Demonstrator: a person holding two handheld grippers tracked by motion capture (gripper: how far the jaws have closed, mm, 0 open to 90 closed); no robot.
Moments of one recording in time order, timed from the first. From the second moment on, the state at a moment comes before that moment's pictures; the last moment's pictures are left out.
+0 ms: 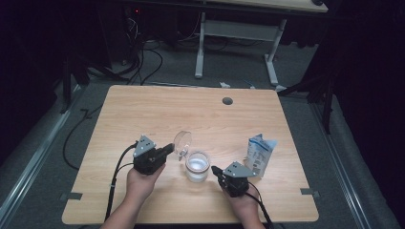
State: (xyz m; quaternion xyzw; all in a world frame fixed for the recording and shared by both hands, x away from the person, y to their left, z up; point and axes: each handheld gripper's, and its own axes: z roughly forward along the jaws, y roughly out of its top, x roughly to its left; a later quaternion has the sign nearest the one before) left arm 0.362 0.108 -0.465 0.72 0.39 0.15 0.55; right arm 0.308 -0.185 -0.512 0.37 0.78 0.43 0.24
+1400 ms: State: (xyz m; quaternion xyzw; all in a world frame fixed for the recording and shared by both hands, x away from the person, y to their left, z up) left arm 0.322 0.161 -0.508 0.73 0.42 0.17 0.52; right arm 0.329 -0.182 -0.502 0.39 0.77 0.43 0.26
